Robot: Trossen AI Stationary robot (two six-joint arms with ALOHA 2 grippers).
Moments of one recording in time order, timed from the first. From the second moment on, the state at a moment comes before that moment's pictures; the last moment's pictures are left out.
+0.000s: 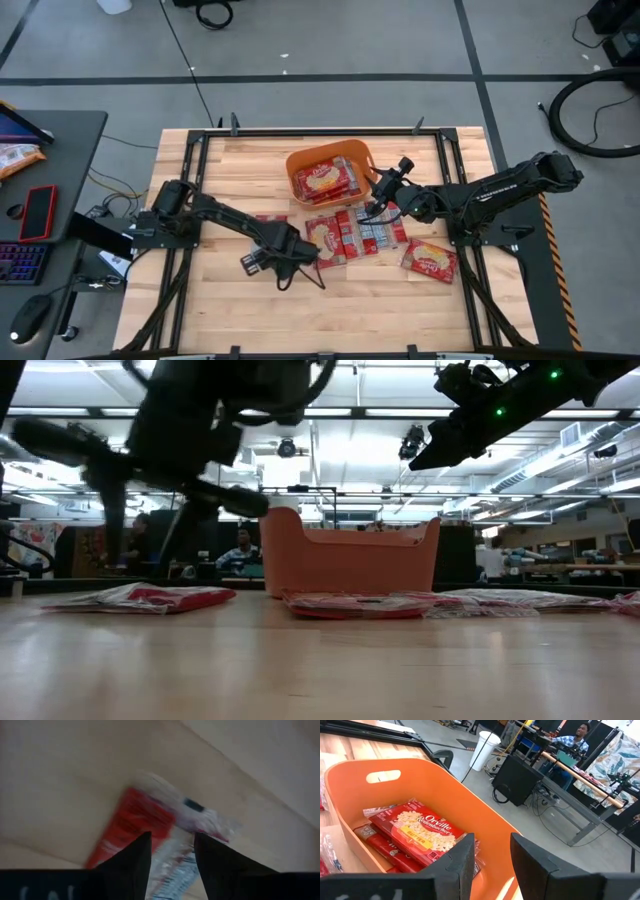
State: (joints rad) left arm -0.28 1.94 1.35 -1.11 0.05 0.77; right arm 0.11 1.17 0.57 0.20 0.91 -0.12
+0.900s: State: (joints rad) left arm -0.31 1.94 1.30 -1.09 0.00 0.88; right arm 0.11 1.17 0.57 0.20 0.91 -0.12
